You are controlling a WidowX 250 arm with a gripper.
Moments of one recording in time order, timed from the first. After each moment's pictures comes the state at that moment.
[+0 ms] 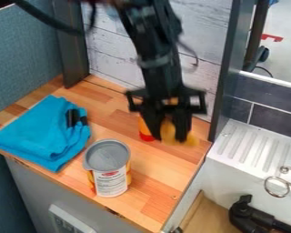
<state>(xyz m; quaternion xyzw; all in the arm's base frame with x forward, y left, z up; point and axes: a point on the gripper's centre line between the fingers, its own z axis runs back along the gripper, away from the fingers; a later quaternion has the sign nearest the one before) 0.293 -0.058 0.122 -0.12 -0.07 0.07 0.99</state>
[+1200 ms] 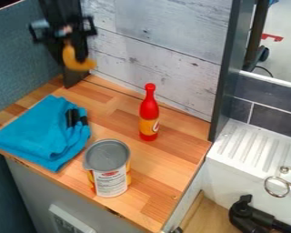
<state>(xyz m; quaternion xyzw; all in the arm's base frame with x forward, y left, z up) 0.336 0.139 0.133 -0.06 -0.05 0.23 0.97</state>
